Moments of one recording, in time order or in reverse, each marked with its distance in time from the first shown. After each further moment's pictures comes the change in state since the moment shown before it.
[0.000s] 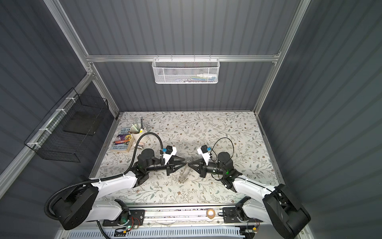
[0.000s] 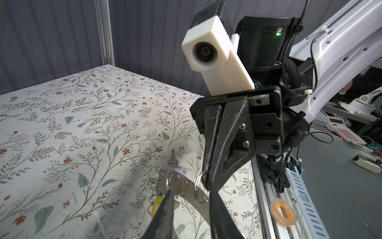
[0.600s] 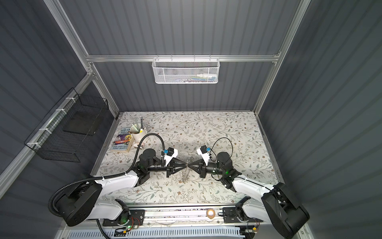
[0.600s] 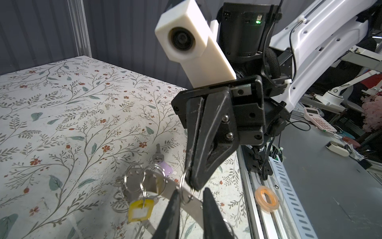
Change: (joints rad) left arm 0.001 0.044 0.000 0.018 0.101 0.007; right arm 0.000 0.019 0.000 0.000 -0.016 0.000
